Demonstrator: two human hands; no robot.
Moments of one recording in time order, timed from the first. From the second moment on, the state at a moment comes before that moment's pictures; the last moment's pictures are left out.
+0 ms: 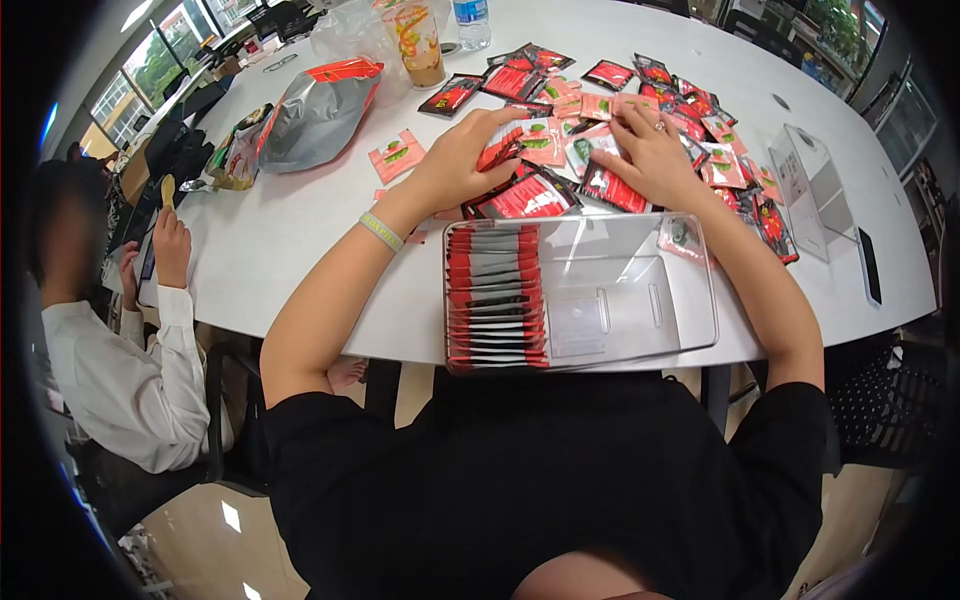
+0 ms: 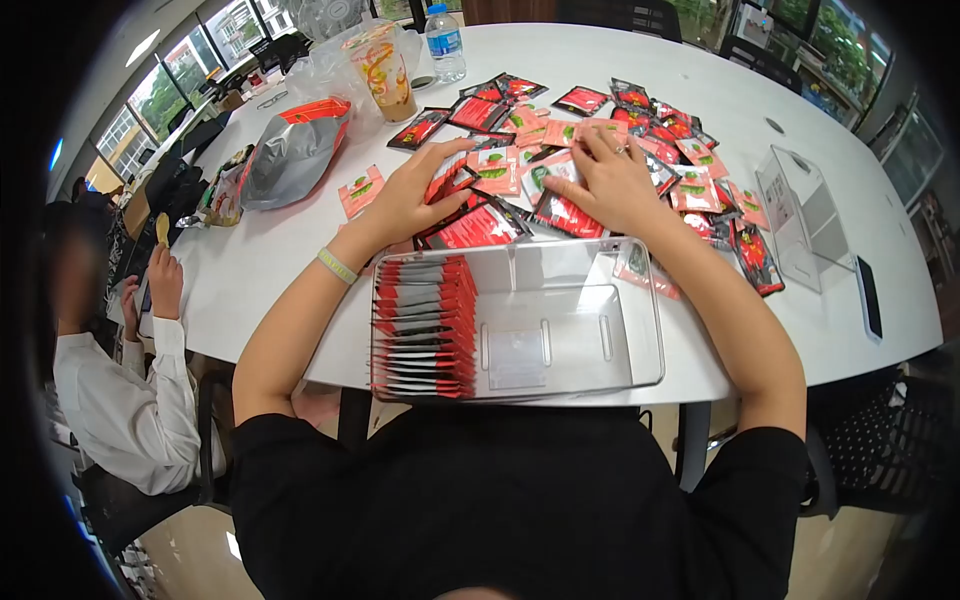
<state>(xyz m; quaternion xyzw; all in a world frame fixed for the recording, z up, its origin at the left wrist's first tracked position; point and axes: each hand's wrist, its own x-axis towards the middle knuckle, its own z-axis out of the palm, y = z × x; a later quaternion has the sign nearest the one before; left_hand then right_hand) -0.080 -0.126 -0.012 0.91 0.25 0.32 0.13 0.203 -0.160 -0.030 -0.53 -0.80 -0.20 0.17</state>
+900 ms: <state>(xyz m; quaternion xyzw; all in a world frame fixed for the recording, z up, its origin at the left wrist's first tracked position) -0.132 -0.075 0.002 0.52 0.34 0.70 0.36 0.138 -0.159 0.002 -0.27 -0.94 0.00 0.21</state>
